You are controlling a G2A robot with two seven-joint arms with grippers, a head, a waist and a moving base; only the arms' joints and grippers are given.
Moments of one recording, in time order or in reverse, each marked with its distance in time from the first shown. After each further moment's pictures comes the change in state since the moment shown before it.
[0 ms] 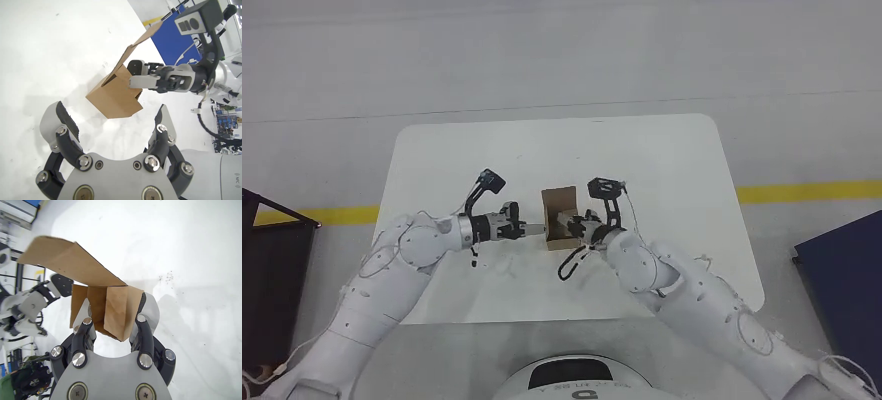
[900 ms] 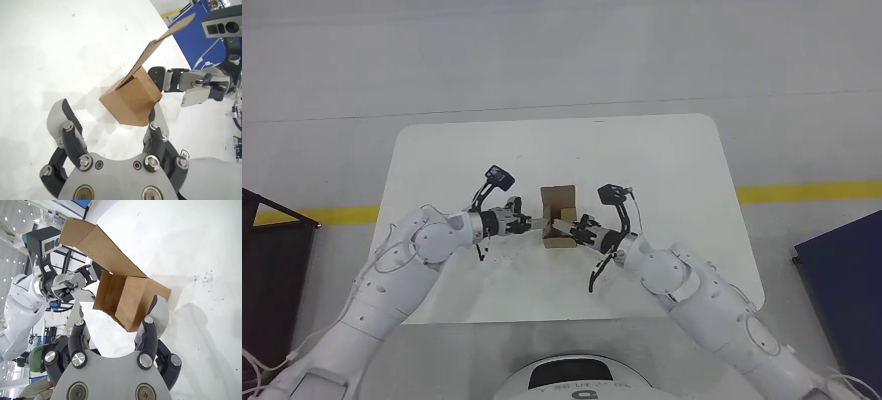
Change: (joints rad) left arm -0.064 -0.031 0.080 0.036 0.162 0.070 0.071; right arm -0.056 -0.004 0.091 0.107 0.102 -0.391 0.046
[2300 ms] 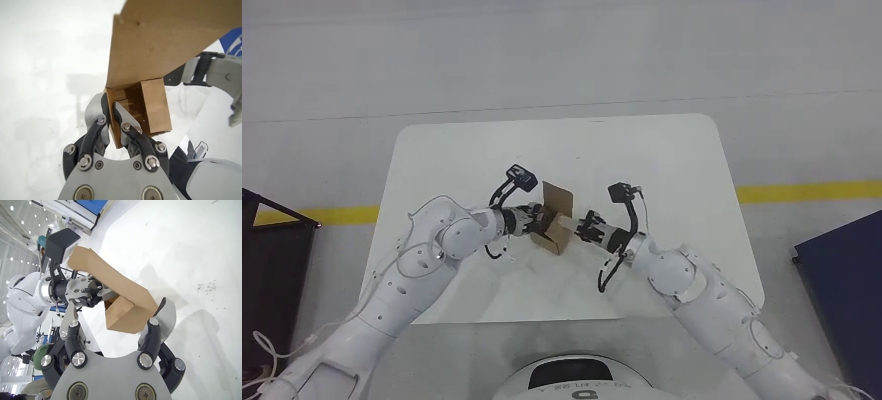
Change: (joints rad) left arm -0.044 -0.037 0.072 -0.126 0.203 0.277 -0.121; right arm -0.071 -0.009 0.106 0.010 0.012 -0.163 -0.020
